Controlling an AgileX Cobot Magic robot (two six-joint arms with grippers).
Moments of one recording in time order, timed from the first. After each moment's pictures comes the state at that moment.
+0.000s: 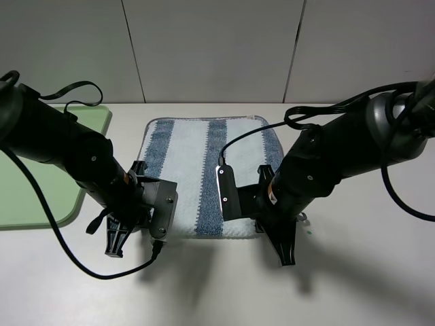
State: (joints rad) left arm -0.61 1.87 -0.74 0.00 0.18 1.12; right arm 0.77 1.87 -0.79 -0.20 0.33 -0.75
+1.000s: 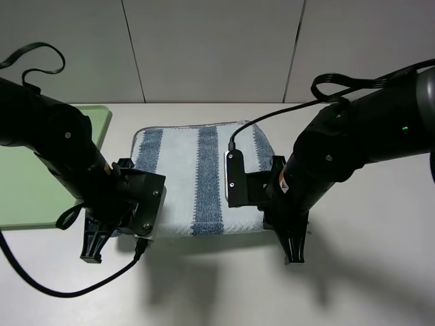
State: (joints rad) left arm -0.61 1.69 -0.73 -0.06 0.45 1.12; right arm 0.77 1.73 -0.79 -0.12 0.50 -0.74
